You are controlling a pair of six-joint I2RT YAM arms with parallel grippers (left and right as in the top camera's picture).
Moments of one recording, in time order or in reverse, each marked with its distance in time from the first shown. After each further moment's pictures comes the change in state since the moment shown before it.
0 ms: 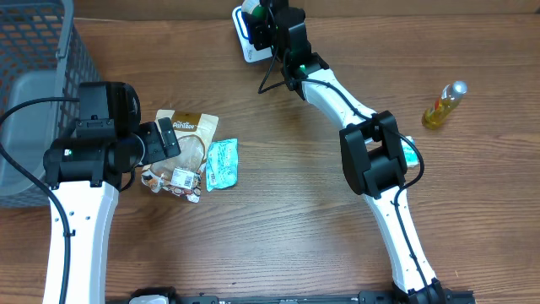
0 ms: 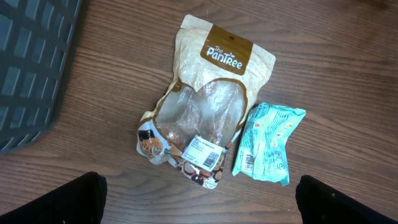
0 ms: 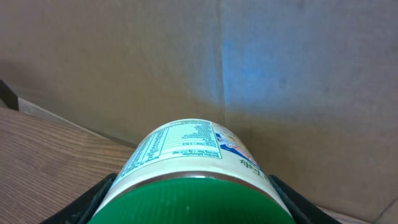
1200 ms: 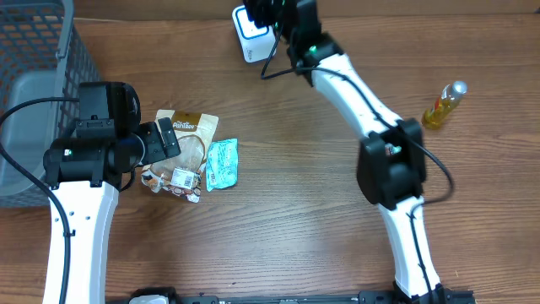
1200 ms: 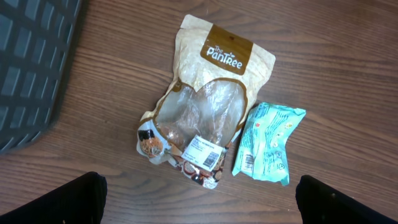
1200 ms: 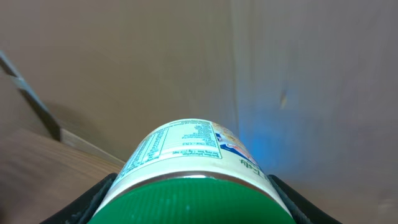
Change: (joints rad) left arm 0.000 0.000 0.000 0.000 0.000 0.000; right arm 0.000 -0.235 0.000 -0.188 -0.045 0.023
